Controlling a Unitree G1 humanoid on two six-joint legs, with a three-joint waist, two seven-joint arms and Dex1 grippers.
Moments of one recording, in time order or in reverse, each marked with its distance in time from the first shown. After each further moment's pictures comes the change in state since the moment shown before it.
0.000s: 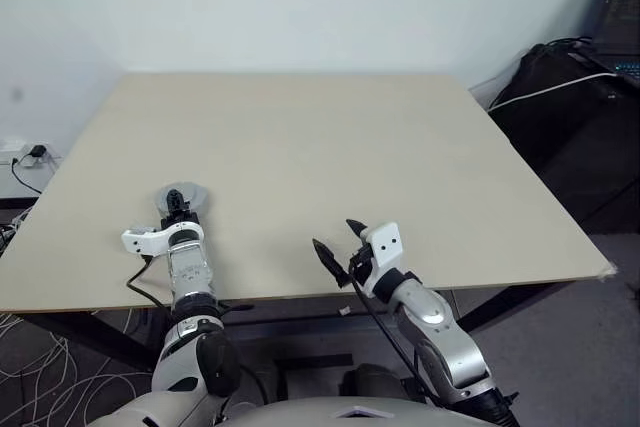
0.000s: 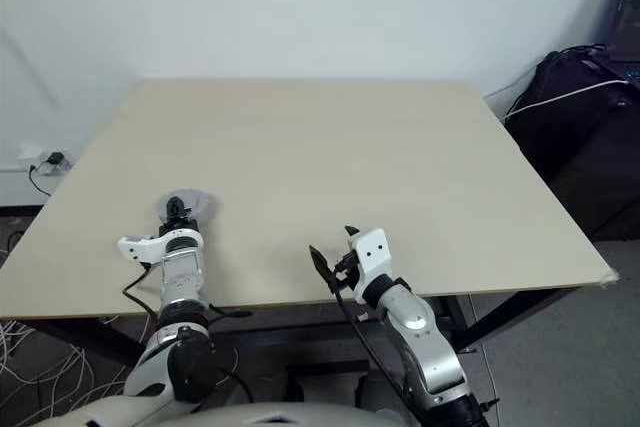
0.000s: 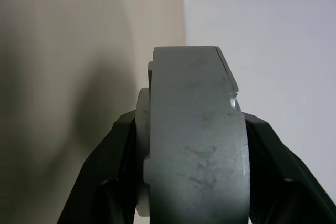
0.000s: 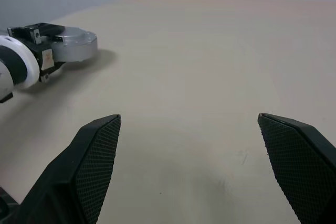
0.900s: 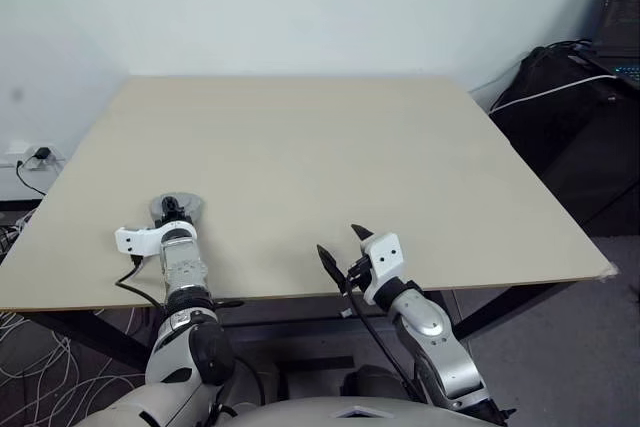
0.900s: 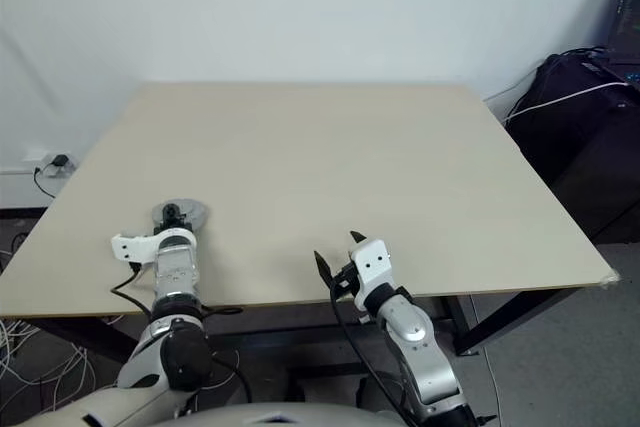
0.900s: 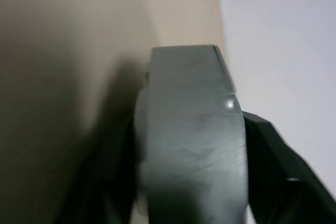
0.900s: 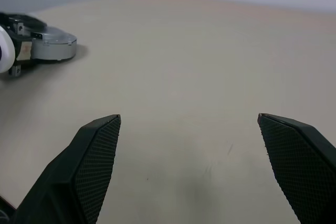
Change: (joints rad) left arm -0.020 0.029 0.021 0.010 0.149 0.031 0.184; right arm 0.031 0.044 -0.013 0.061 -0.085 -0.083 -0.013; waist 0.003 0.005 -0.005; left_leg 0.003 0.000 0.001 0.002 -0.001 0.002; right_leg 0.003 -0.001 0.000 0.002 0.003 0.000
